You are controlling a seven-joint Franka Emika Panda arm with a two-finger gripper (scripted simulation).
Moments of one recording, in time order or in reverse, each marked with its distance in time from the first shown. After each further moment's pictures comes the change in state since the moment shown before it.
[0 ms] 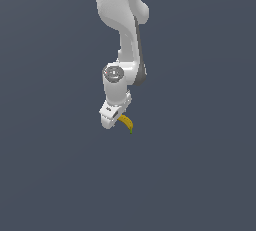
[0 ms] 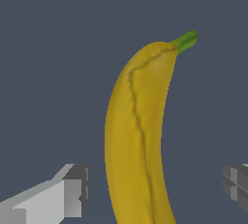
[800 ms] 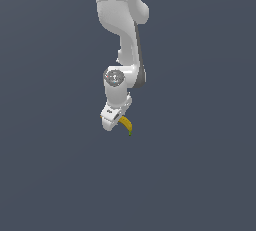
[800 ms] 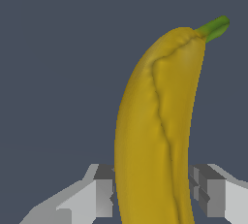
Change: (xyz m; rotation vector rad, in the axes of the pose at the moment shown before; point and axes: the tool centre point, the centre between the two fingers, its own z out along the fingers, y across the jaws) arm 0.002 0.000 0.017 0.000 0.001 -0.004
